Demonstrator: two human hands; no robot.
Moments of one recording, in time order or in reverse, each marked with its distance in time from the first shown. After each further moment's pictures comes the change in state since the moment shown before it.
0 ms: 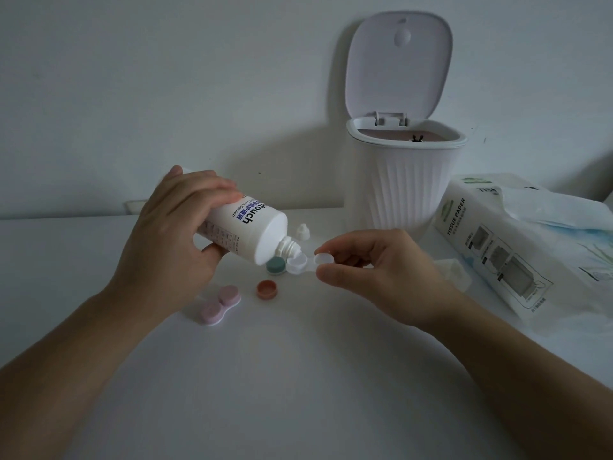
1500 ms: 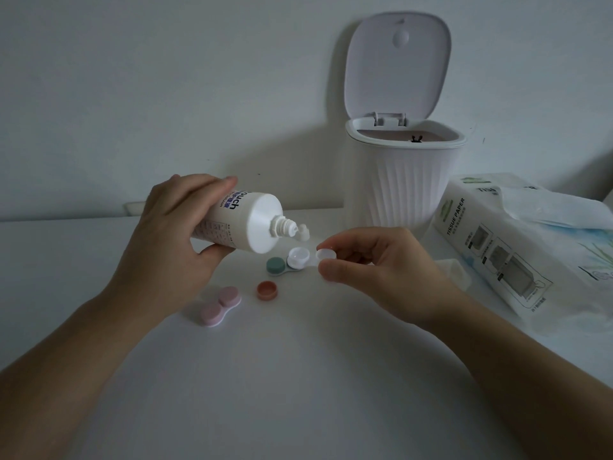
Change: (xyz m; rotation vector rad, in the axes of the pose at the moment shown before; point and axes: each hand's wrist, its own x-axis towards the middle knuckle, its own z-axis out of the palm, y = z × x) left_hand -0.003 0.002 -0.002 -0.053 0.002 -0.119; right_hand 0.004 0.006 -0.001 0.017 0.025 -0.016
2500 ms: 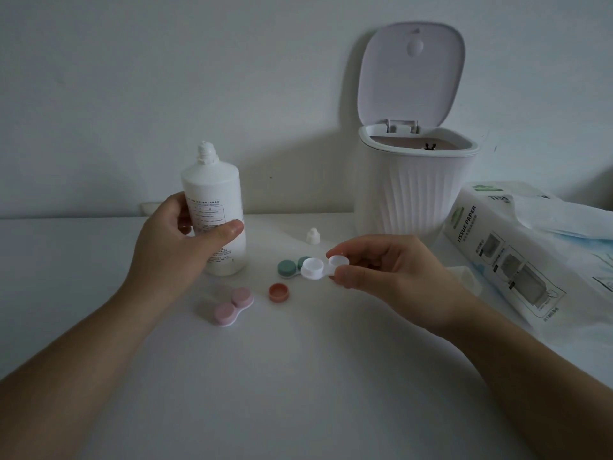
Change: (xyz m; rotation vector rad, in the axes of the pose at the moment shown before) left_hand -0.003 -0.007 0.000 -0.424 0.018 -0.782; right_hand 0.002 0.003 -0.001 0.151 -0.080 0.033
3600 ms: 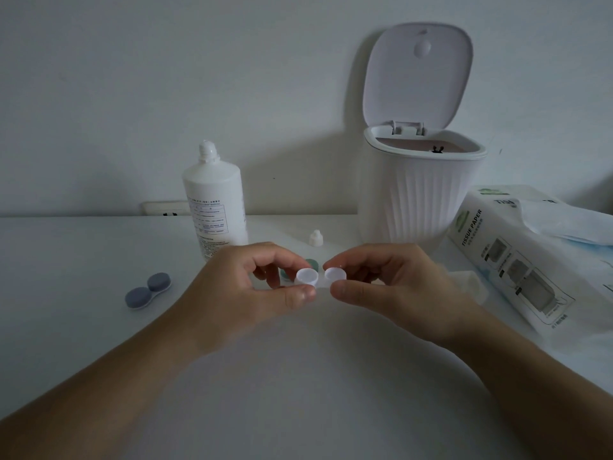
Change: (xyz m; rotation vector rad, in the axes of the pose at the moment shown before) left_hand -0.050 0.033 0.021 -0.072 -0.550 0.223; right_hand -0.004 -0.007 0.005 -0.127 -0.072 -0.106
